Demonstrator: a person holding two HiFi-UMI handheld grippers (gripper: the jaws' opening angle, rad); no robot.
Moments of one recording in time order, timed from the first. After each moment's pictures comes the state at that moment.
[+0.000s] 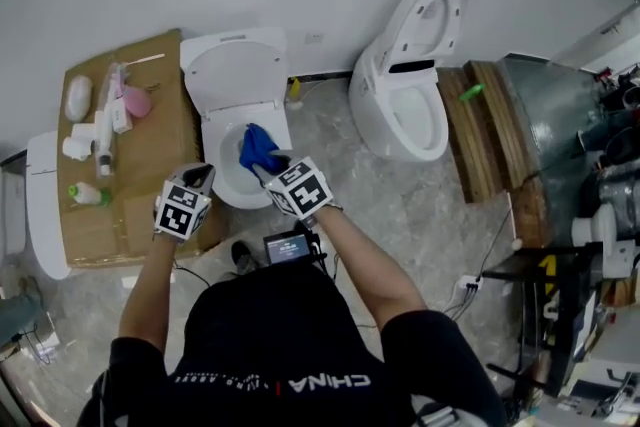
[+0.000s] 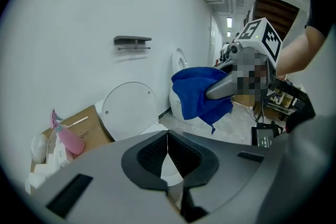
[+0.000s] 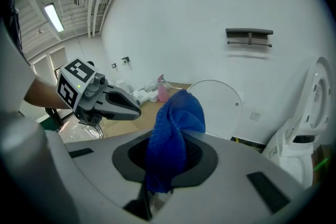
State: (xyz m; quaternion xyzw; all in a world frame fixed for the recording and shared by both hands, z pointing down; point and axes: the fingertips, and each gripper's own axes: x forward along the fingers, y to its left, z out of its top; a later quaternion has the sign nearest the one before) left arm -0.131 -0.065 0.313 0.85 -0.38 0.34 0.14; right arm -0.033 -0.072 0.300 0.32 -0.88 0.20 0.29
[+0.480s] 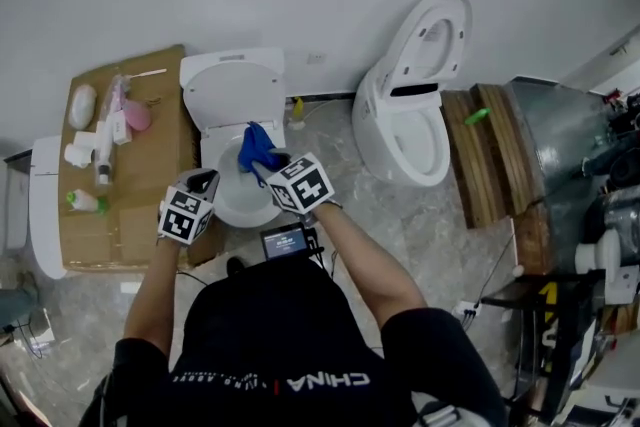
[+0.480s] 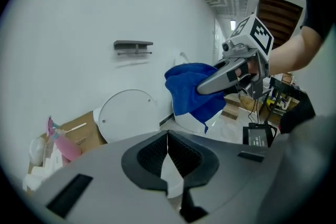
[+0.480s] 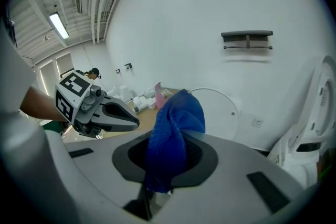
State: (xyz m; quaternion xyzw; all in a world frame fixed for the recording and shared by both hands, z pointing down) left arm -0.085 -0.096 0.299 0.85 -0.41 0.31 0.14; right arm 0.001 -0.123 0.276 0.29 -0.90 0.20 0.26
